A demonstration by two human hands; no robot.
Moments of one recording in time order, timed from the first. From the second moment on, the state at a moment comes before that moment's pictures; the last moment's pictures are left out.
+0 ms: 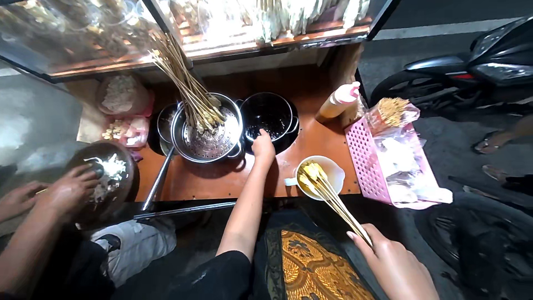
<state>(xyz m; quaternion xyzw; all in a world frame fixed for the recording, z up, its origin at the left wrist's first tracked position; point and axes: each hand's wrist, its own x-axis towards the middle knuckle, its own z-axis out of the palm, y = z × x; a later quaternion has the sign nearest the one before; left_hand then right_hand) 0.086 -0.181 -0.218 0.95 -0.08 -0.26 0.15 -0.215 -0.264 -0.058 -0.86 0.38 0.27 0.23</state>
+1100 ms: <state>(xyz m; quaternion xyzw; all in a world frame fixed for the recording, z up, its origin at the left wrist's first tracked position) 0.075 -0.184 -0.210 0.93 -0.17 -0.29 0.18 -0.210 -0.261 -0.054 -0.86 0.38 0.26 0.21</state>
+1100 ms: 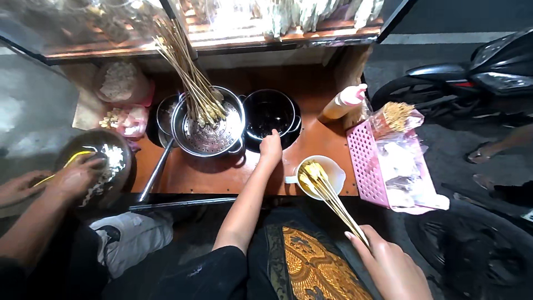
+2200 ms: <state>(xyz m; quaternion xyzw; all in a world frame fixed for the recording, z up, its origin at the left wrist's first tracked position) 0.077 -0.148 -0.197 0.95 -0.12 -0.27 0.13 -0.207 -0.263 -0.057 -0.86 0.38 0.26 0.20</state>
